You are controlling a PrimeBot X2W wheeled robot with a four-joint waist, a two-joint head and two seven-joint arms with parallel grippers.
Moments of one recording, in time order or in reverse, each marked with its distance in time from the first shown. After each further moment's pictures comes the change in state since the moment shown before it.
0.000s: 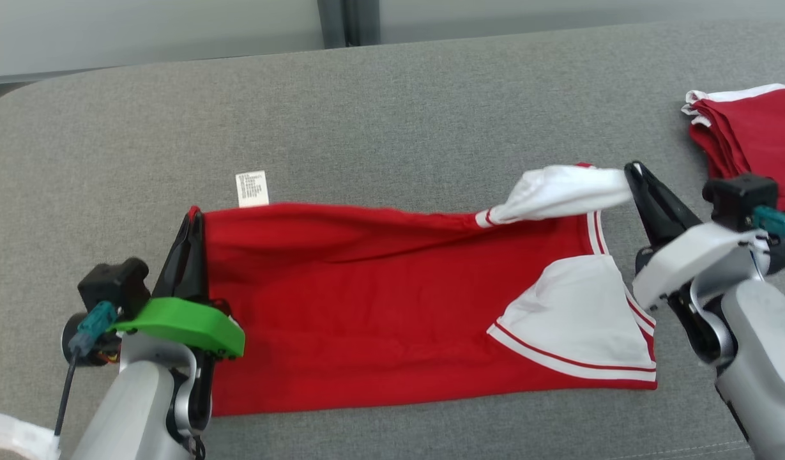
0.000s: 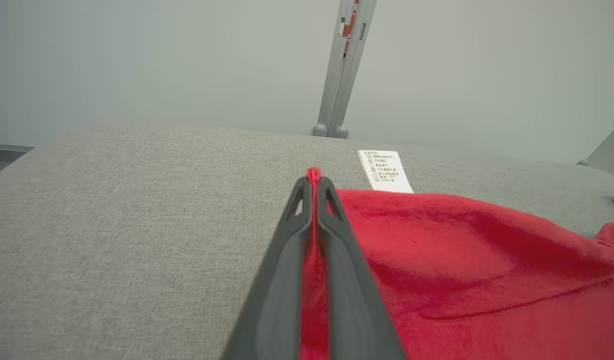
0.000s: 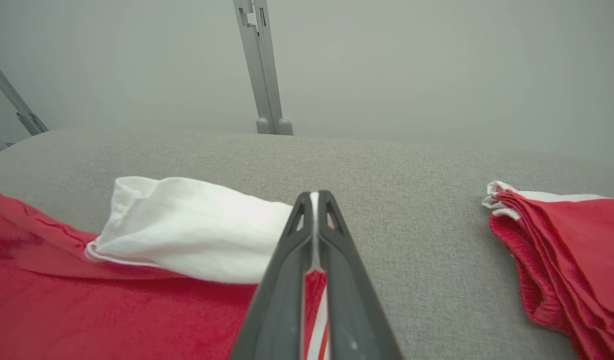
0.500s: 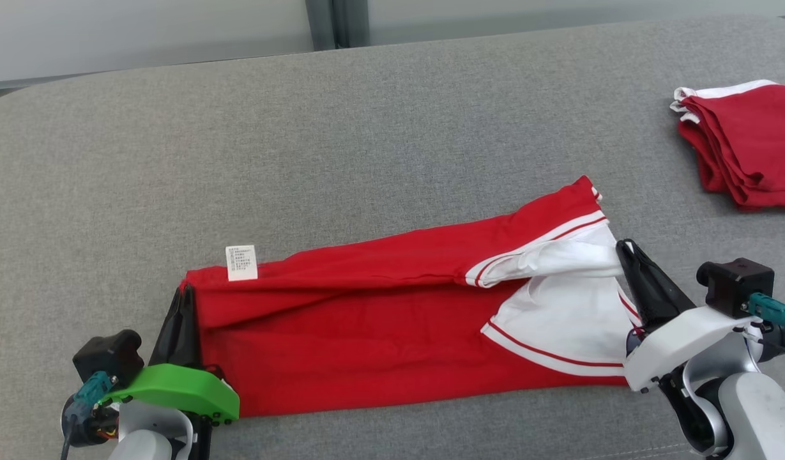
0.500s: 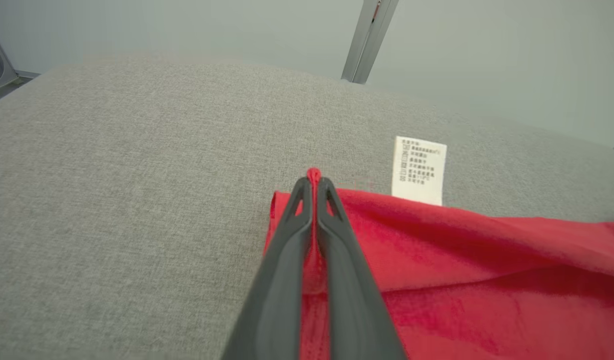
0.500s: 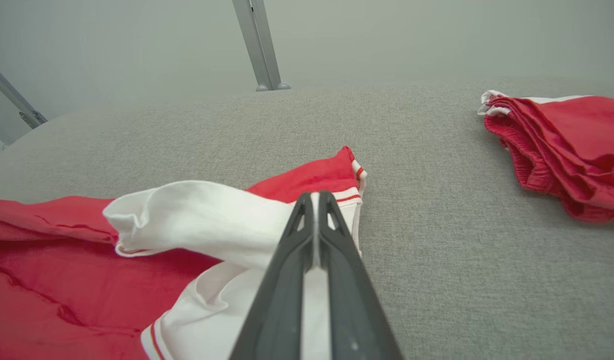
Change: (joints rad) left arm 0.211 0.009 0.030 -0.097 -0.053 0.065 0.003; right arm 0.355 0.130 -0.186 -0.337 -0.119 0.000 0.137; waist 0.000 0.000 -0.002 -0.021
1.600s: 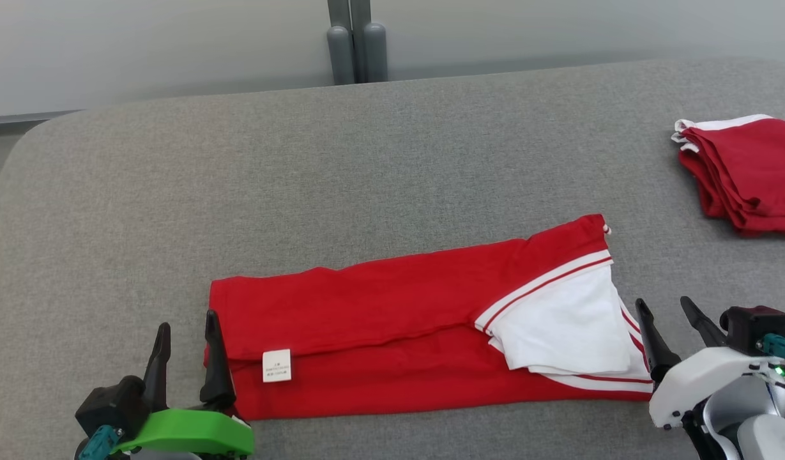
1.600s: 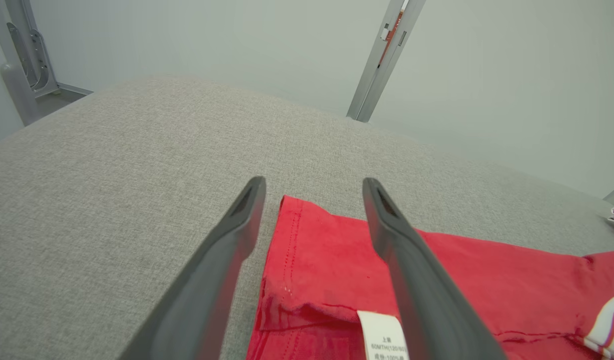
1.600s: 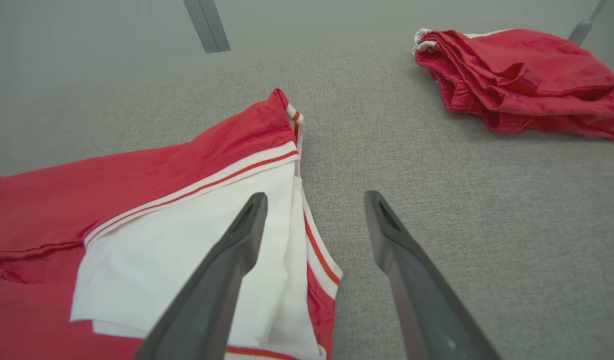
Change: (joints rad) left arm 0.160 -0.080 0.065 -0.136 0.048 0.012 -0.048; right arm 0.113 0.081 -0.160 0.079 -0.094 0.000 0.038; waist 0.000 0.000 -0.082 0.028
